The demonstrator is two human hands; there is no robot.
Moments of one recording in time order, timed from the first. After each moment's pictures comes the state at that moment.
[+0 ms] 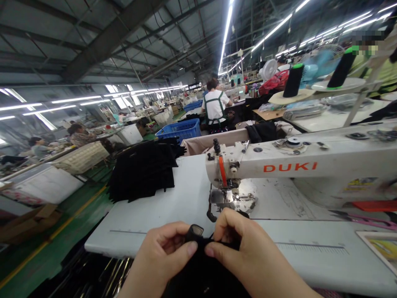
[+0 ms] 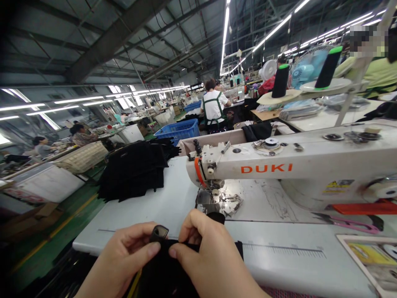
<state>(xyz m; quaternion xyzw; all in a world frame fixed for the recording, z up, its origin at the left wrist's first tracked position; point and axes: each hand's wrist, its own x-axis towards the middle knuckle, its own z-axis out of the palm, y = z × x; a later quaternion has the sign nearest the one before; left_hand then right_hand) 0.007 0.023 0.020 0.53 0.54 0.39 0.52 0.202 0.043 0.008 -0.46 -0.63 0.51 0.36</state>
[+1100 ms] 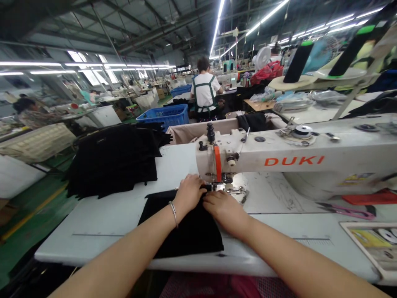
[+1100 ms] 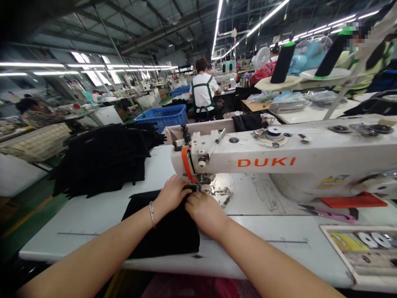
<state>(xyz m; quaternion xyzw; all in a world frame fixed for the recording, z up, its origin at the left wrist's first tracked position) 0.034 0.199 -0.084 0.83 0.54 0.10 0.09 0.202 0.149 -0.112 -0.31 -0.93 -0.02 0.21</state>
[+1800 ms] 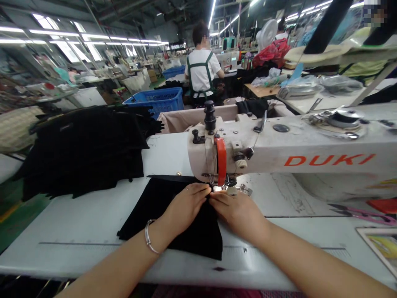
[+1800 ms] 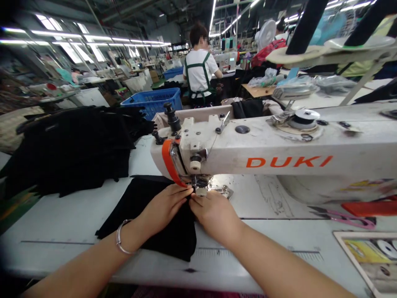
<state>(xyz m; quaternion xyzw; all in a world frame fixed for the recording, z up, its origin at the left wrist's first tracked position) 0.027 0.173 -0.109 0.90 0.37 0.19 0.10 0.235 0.150 -0.122 -0.35 -0.91 -0.01 0.23</state>
